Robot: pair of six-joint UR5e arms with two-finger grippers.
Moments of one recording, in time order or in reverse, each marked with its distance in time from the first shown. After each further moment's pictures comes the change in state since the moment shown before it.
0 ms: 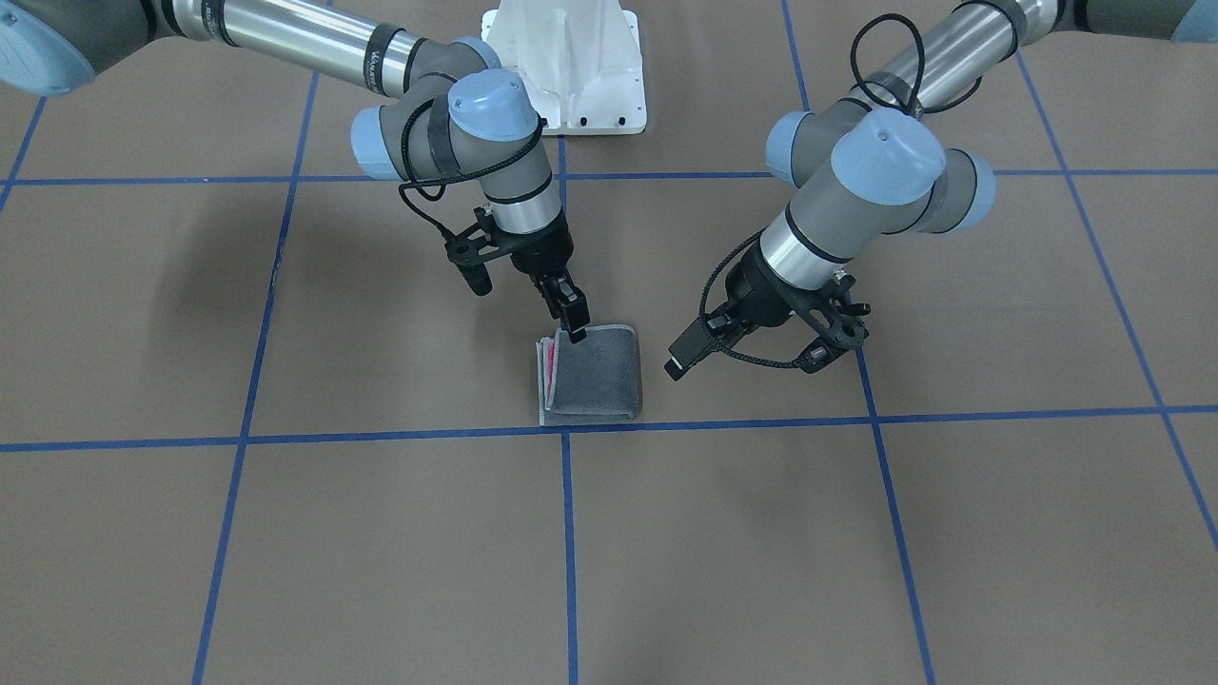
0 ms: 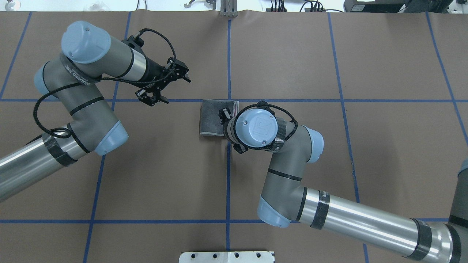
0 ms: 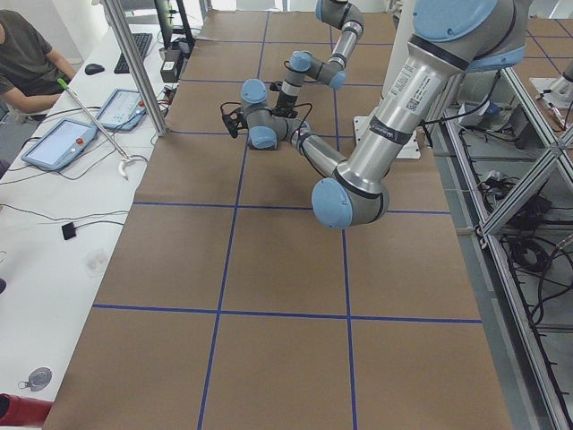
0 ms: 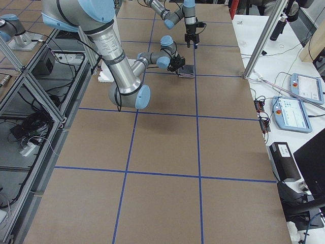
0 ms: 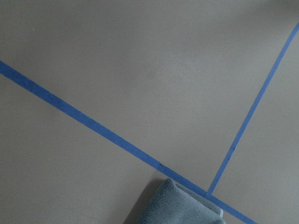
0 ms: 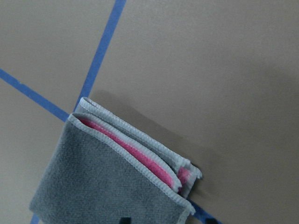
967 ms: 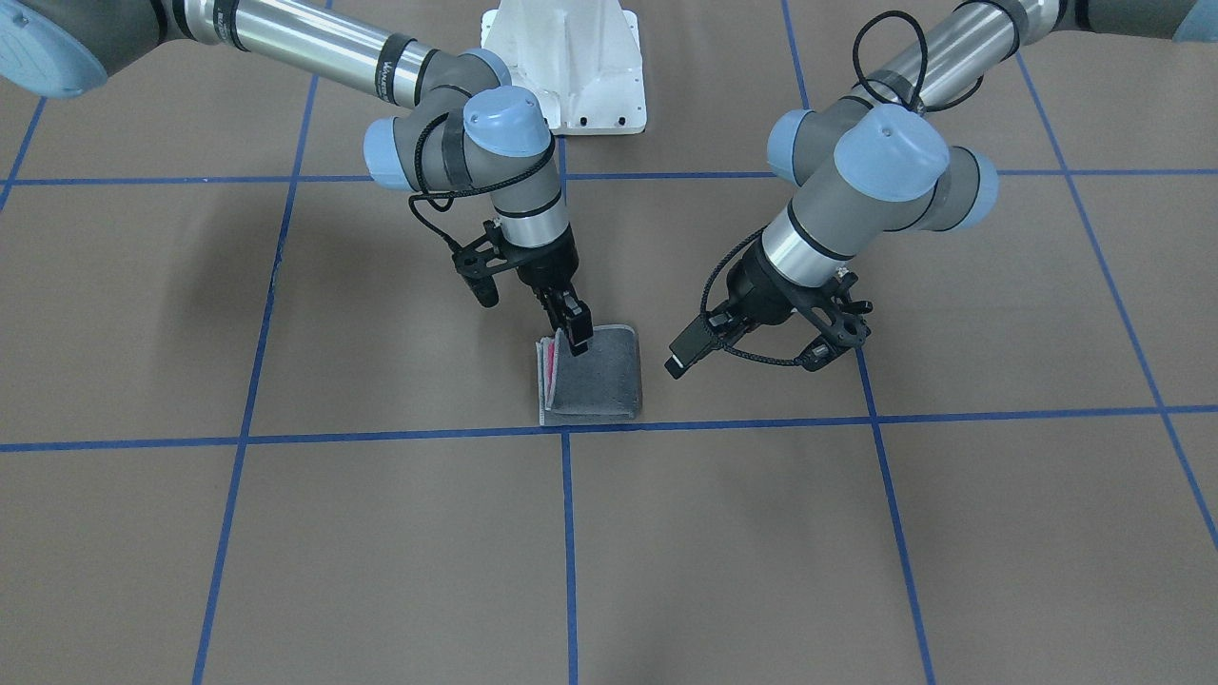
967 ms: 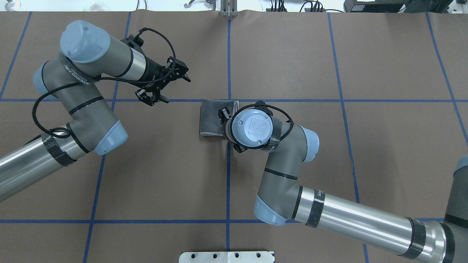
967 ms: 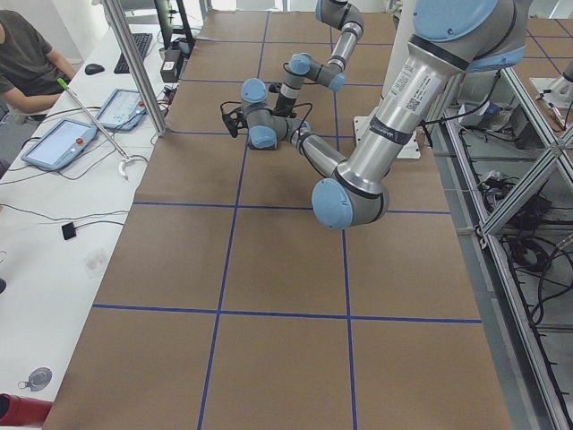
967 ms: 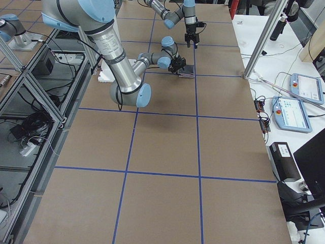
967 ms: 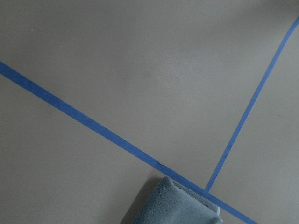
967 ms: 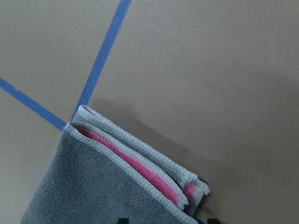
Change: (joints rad) left arm 0.000 0.001 -0.001 0.000 0.001 0.000; right arm -0.001 0.034 -0.056 -0.002 -0.004 -0.008
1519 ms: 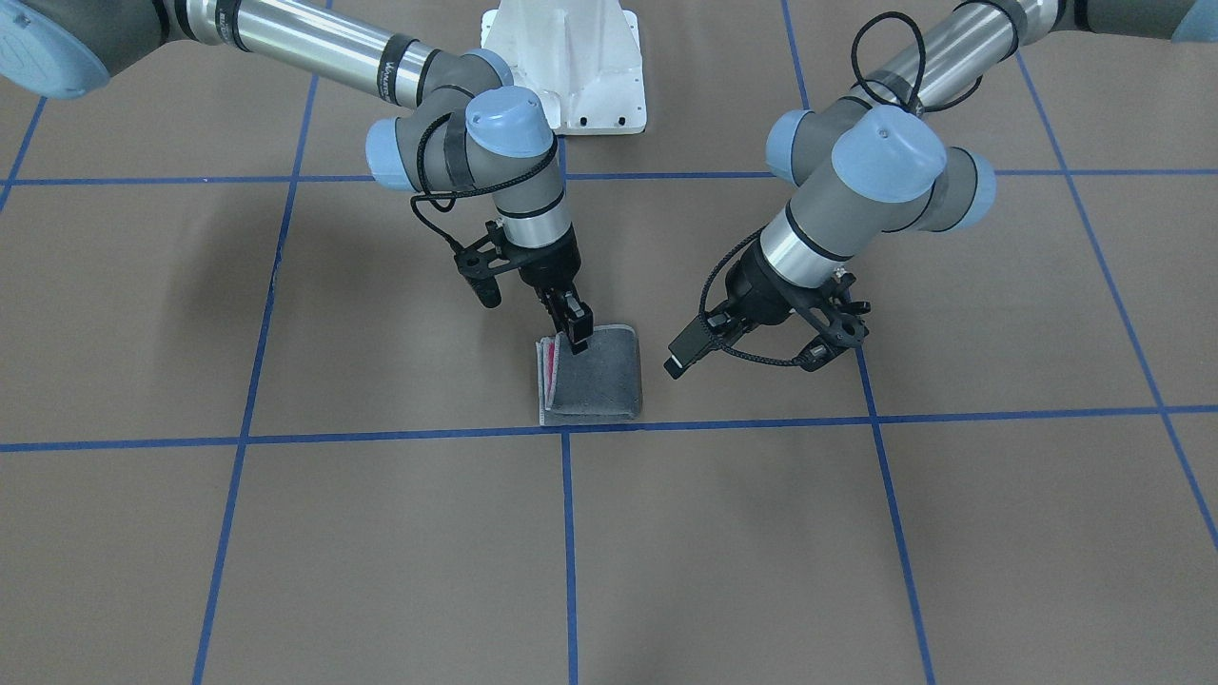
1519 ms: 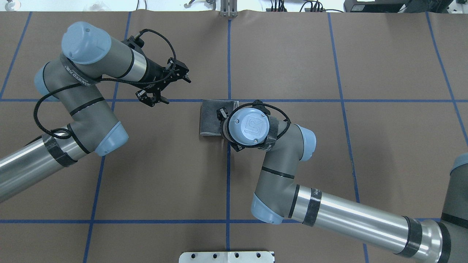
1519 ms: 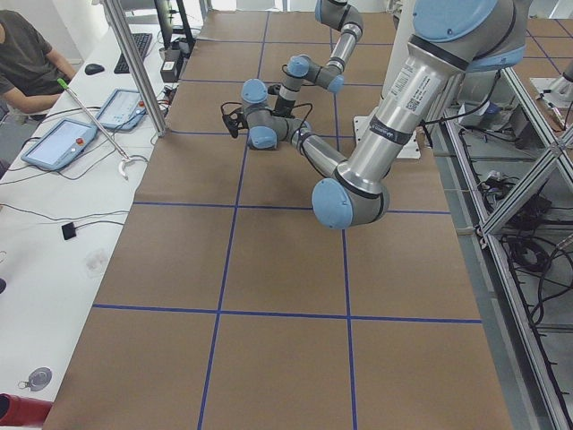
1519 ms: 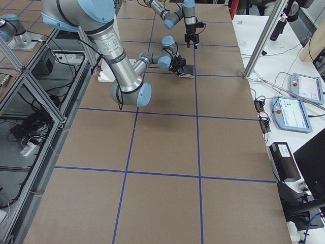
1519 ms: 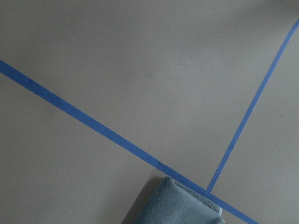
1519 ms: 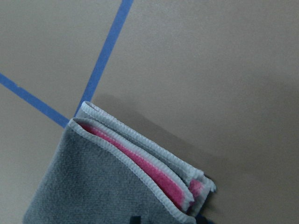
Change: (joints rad) left arm 0.005 -0.001 0.005 0.000 0.004 -0.002; right arm 0.001 0.002 0.003 -0.002 0.008 -0.007
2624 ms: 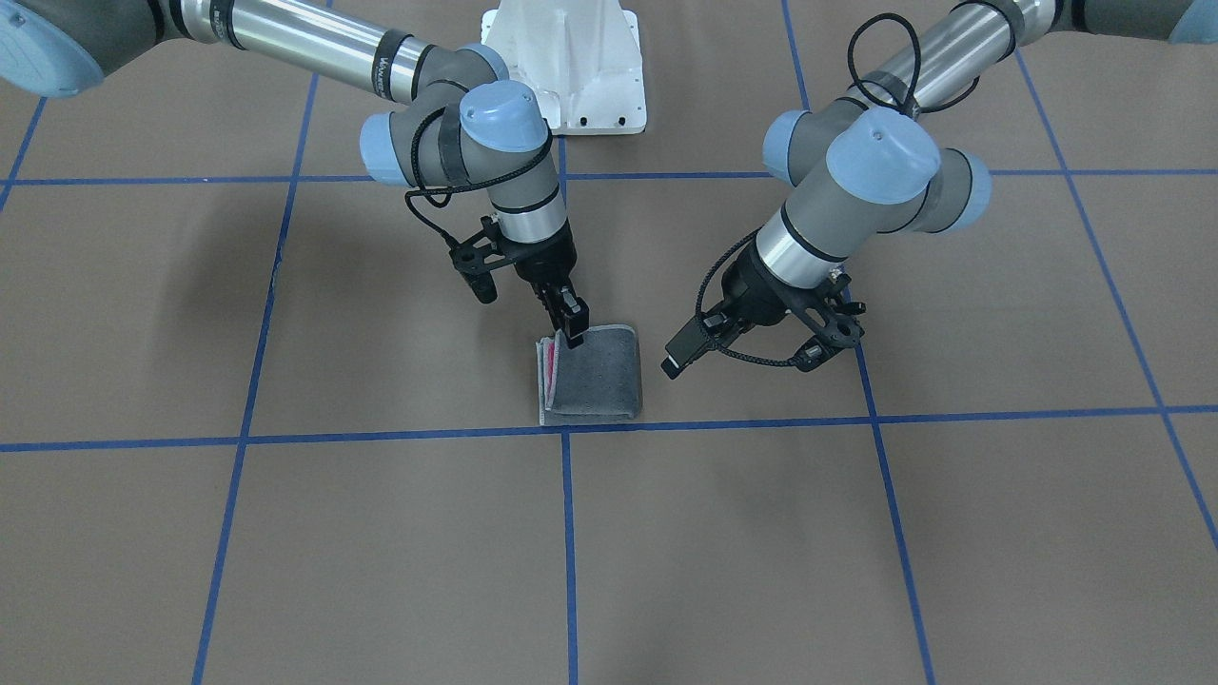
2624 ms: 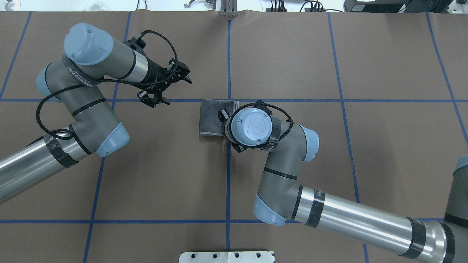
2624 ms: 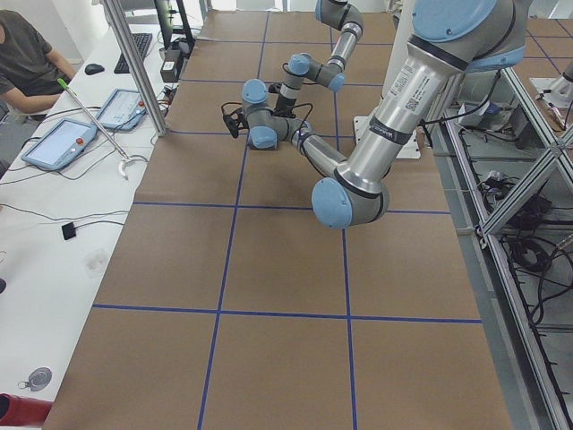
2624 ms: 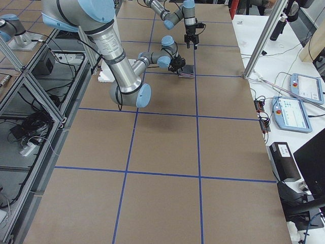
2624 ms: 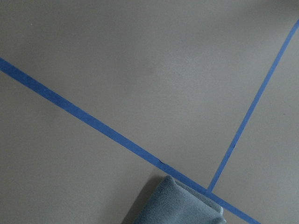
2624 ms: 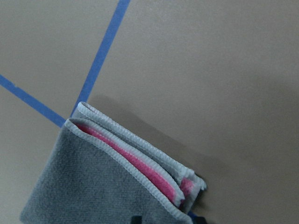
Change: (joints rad) left arm 0.003 -0.003 0.002 0.000 0.002 -0.002; right arm 0.000 -0.014 0.024 -0.013 0.006 -0.001
